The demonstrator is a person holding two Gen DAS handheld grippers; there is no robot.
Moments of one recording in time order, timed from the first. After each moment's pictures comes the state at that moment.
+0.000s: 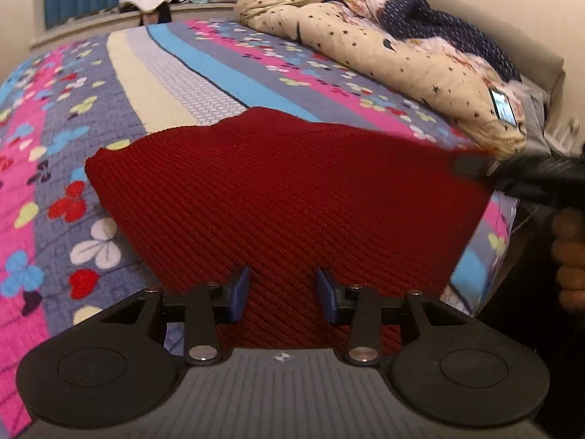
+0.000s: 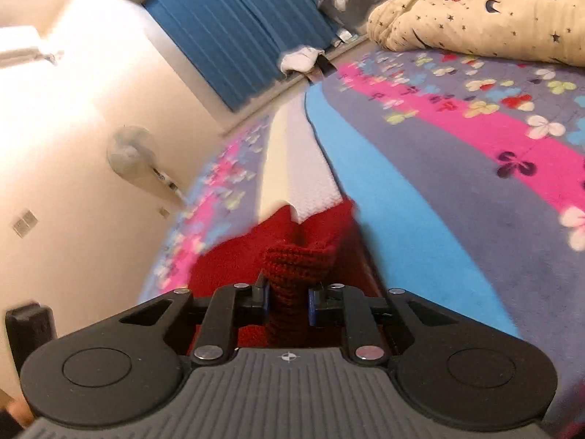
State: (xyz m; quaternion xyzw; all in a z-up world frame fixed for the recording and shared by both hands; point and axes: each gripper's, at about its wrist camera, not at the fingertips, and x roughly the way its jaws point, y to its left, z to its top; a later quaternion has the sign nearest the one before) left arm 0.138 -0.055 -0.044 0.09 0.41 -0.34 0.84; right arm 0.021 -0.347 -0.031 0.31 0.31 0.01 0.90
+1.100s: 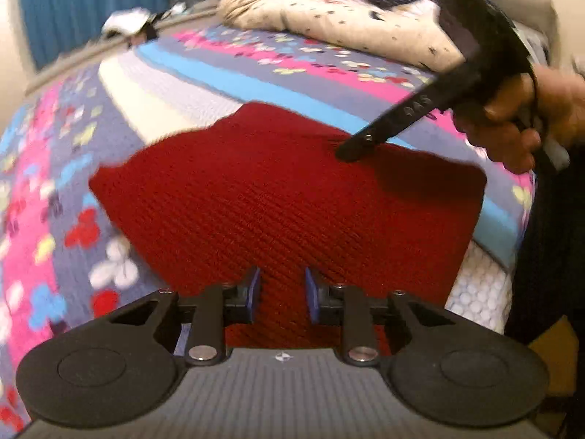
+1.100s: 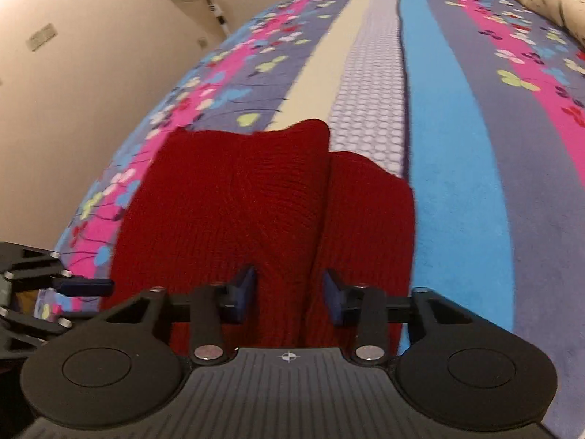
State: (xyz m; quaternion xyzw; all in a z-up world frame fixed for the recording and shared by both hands) left arm 0.136 -0.067 -0.043 0.19 0.37 -0.33 0.84; right arm 0.175 -0.346 -0.066 0.12 0.48 0.19 0.85
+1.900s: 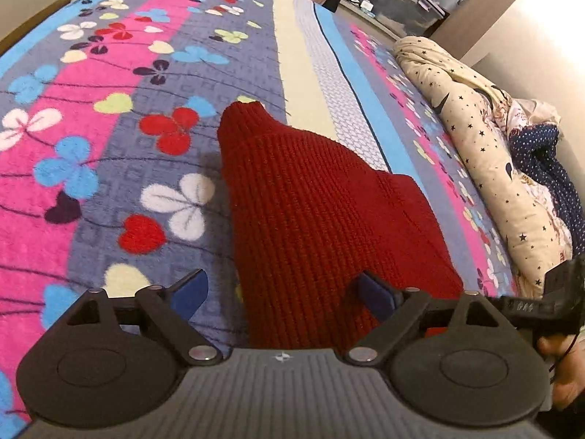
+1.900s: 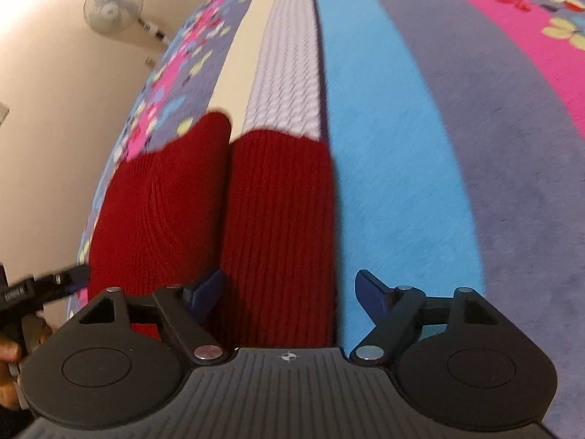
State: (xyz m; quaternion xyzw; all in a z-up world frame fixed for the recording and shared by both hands) left arm 0.233 0.004 -0.065 -0.17 0.48 -0.15 0.85; right arm 0.176 -0.399 -0.095 0.25 0.53 0.13 0.80
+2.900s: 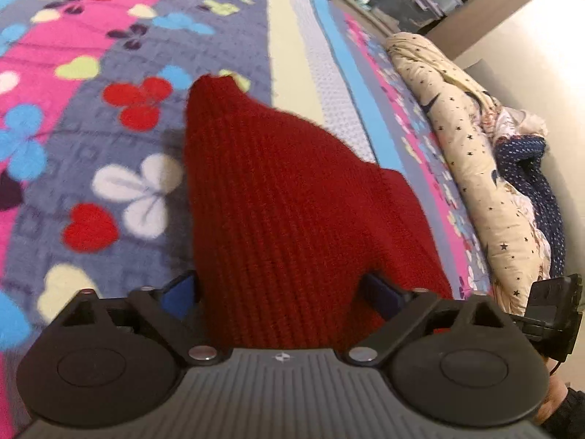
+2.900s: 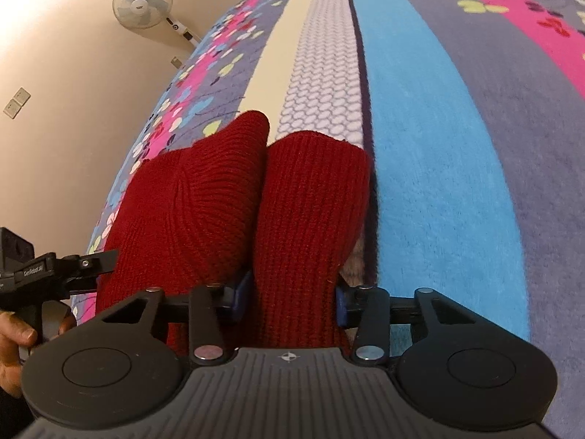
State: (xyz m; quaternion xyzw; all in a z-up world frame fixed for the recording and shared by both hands) left arm 0.263 -0.009 -0.096 -0.21 0.49 -0.18 0.83; right arm 0.179 -0.380 -0.090 0.23 0.50 0.16 0.82
